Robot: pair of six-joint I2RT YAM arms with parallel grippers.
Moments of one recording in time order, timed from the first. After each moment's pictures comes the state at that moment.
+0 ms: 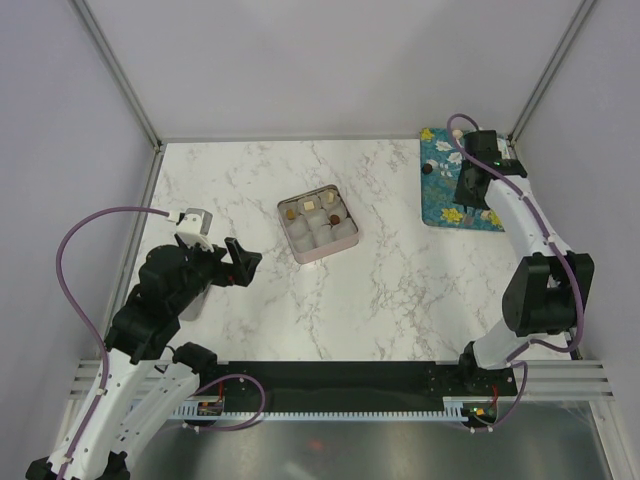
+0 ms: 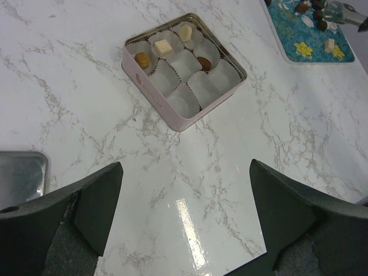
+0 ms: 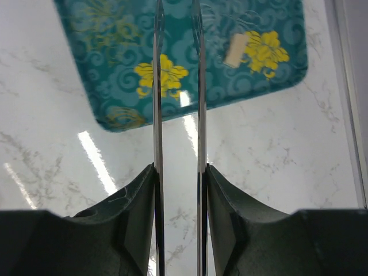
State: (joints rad) left arm -0.41 0.52 0.80 -0.60 0.03 -0.30; right arm 0.07 1.63 1.45 -0.79 0.31 0.29
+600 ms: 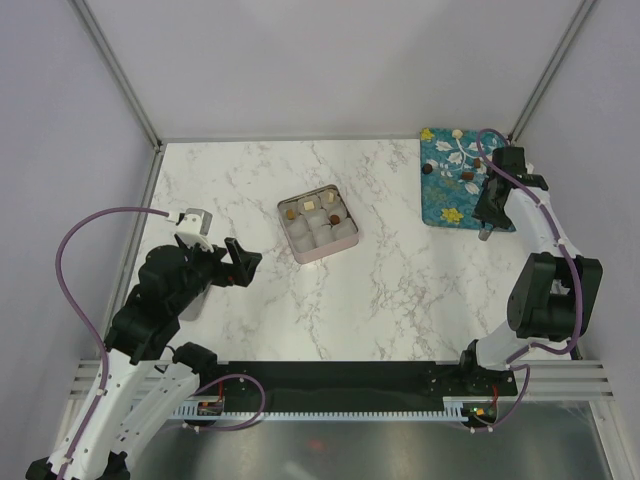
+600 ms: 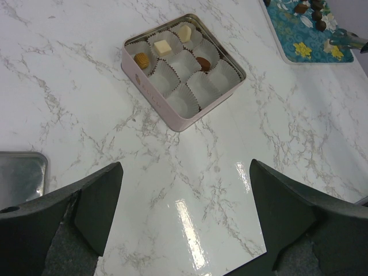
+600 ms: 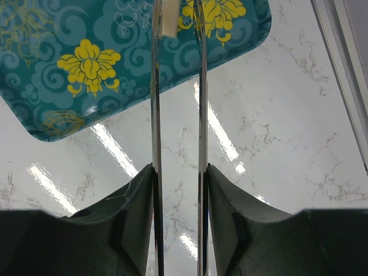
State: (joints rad) left arm -0.41 0.52 0.80 -0.60 0.03 -0.30; right arm -0.13 1.60 1.29 -0.77 0.26 0.34
